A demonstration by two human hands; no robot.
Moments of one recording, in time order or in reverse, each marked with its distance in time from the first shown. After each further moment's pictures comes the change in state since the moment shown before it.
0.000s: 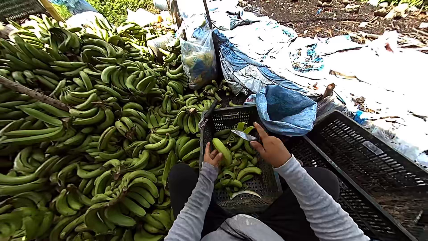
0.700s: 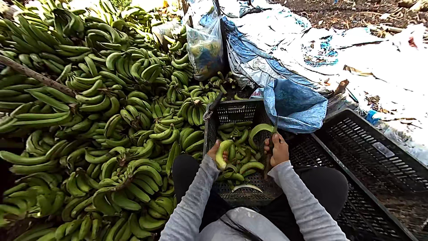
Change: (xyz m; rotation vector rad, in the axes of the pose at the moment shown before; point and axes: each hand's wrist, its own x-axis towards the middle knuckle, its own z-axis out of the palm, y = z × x) left_hand -0.014 0.032 0.001 -0.339 0.014 -0.481; right_hand 0.000 0.032 0.075 1.137 0.379 0.562
